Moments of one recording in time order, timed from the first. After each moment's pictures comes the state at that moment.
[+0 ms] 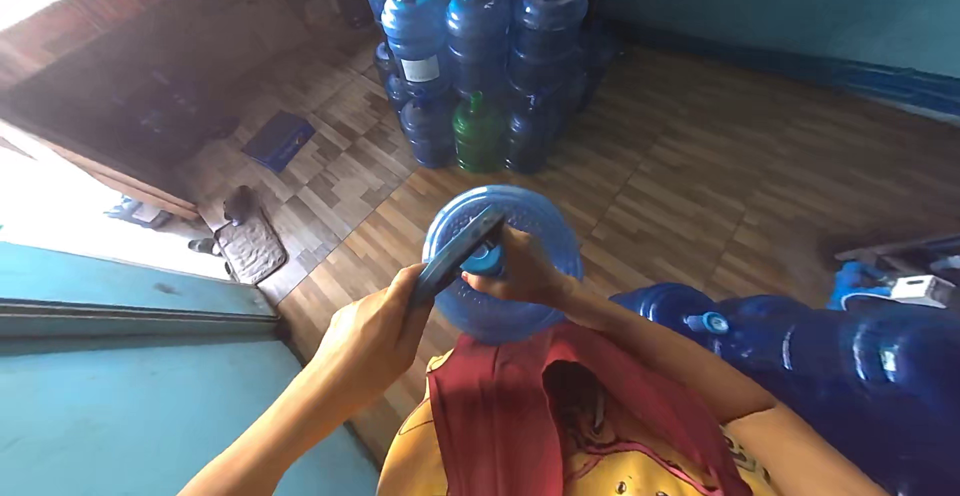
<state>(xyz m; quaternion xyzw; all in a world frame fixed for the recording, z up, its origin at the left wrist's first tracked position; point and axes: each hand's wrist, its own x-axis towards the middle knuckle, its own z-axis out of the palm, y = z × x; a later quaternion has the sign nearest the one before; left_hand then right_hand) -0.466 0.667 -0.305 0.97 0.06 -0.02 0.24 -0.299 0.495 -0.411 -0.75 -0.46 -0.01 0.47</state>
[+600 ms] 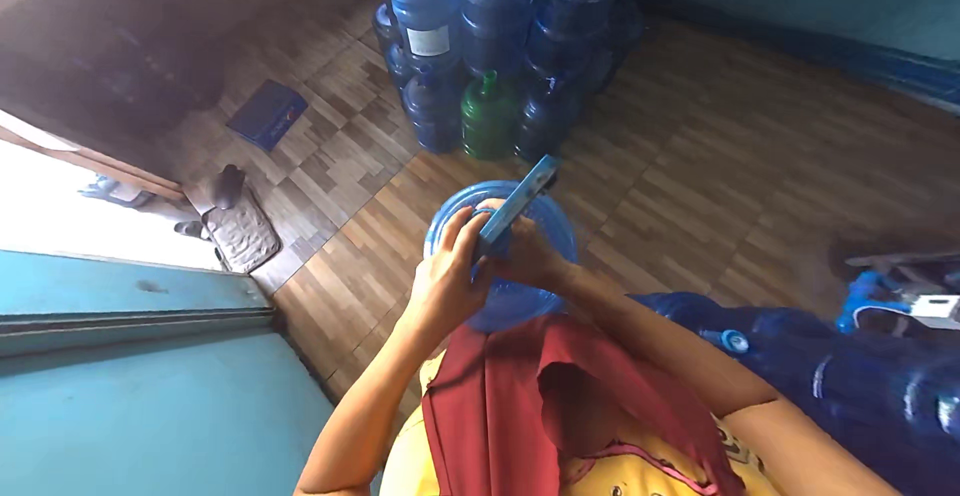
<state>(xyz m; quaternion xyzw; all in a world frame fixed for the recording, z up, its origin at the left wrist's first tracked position) -0.333 0.692 -0.411 0.92 0.04 0.13 0.36 -0.218 0.560 -0.459 -0.78 -0.44 0.03 0.45</state>
